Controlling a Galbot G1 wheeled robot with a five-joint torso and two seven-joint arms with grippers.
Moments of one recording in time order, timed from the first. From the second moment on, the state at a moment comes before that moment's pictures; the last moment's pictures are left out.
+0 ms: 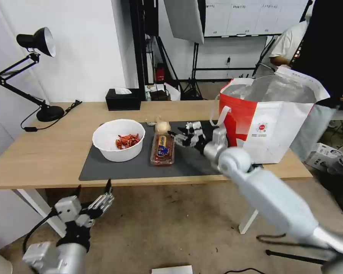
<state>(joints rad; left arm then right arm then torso) 1.81 -1.41 -0.54 -2.46 -0.43 0.19 -0.18 -0.40 1.02 -0.24 1.47 0.87 -0.32 -0.20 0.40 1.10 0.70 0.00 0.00</state>
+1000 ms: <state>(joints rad) 1.12 -1.16 -0.16 -2.04 -0.72 0.31 -0.34 -0.17 1.04 -0.47 1.22 0.83 -0.35 -0.53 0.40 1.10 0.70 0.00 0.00</state>
